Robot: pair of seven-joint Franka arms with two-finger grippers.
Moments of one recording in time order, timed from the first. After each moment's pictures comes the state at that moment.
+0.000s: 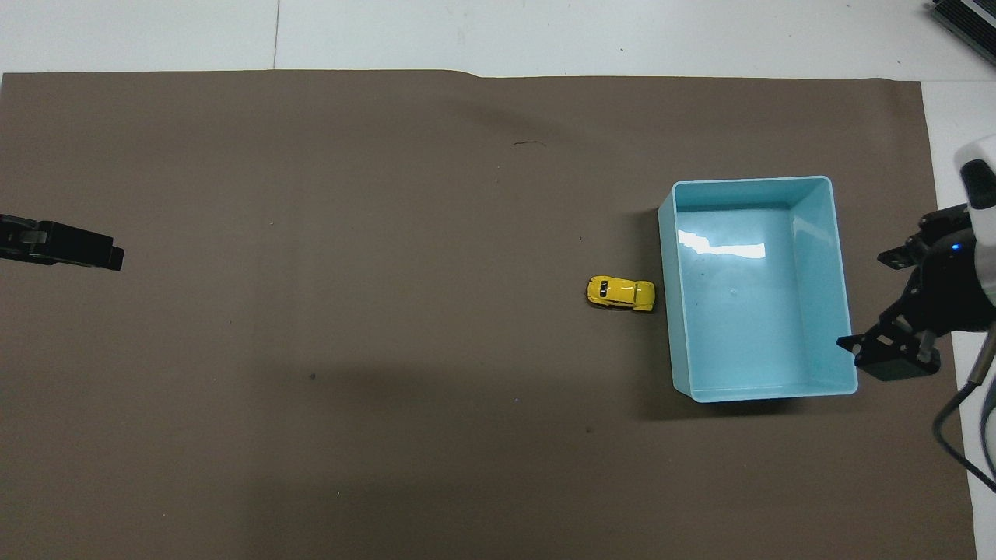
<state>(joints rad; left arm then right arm) -0.12 -0.02 0.07 -1.56 -0.05 1.56 0.12 0.05 -0.11 0.06 -1.64 -0.01 1.51 -0.96</state>
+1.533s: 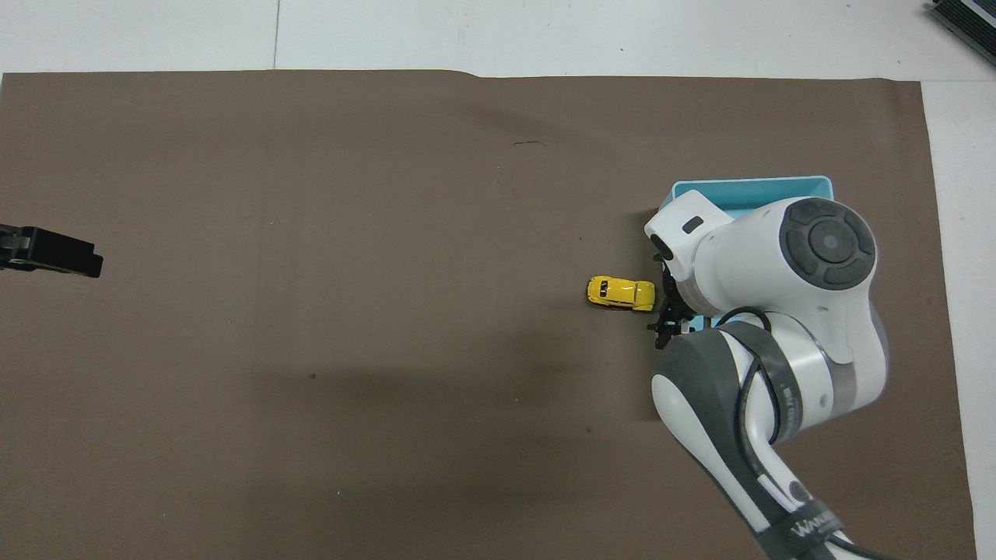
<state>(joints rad) -0.12 -0.02 0.08 -1.55 -0.01 1.53 0.12 0.23 0.07 0.07 -2.03 0.03 2.15 -1.14</state>
